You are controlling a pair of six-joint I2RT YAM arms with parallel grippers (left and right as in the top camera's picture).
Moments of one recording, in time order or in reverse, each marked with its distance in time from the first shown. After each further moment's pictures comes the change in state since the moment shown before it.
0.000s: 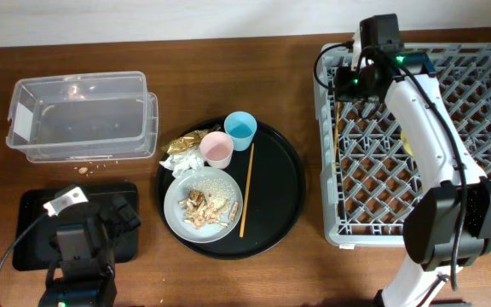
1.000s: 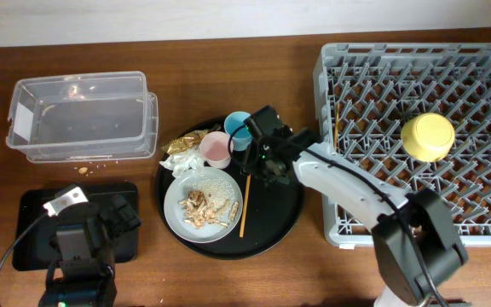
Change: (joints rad) left arm 0.000 0.000 0.000 0.000 0.000 0.000; right arm 0.522 -0.074 -0.479 0.283 -0.032 0.790
